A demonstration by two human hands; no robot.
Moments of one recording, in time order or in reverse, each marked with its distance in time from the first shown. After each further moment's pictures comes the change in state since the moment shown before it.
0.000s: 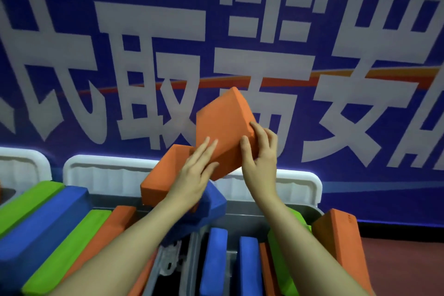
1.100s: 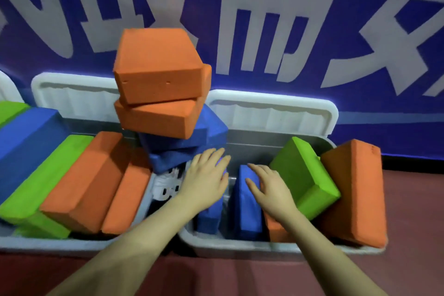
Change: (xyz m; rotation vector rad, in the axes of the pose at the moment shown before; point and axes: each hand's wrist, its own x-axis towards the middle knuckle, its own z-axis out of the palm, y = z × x) left_hand -0.118 -0.079 0.117 0.637 -0.410 0.062; right_hand -0.162 0.178 -0.038 -0.603 -0.755 0.195
